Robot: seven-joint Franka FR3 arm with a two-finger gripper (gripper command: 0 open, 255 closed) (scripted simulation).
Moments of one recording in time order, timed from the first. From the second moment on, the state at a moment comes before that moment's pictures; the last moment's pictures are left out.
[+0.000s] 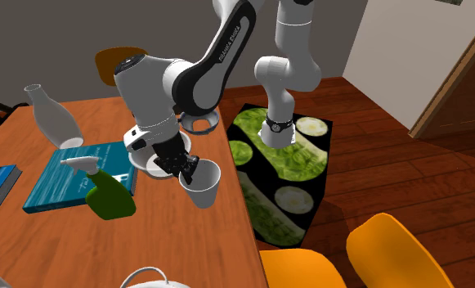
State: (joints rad) arm -0.07 0.09 -0.34 -2.15 0.26 2.15 -0.67
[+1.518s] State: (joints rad) arm -0.07 -0.01 -0.35 -2.06 0.20 1.97 -0.61
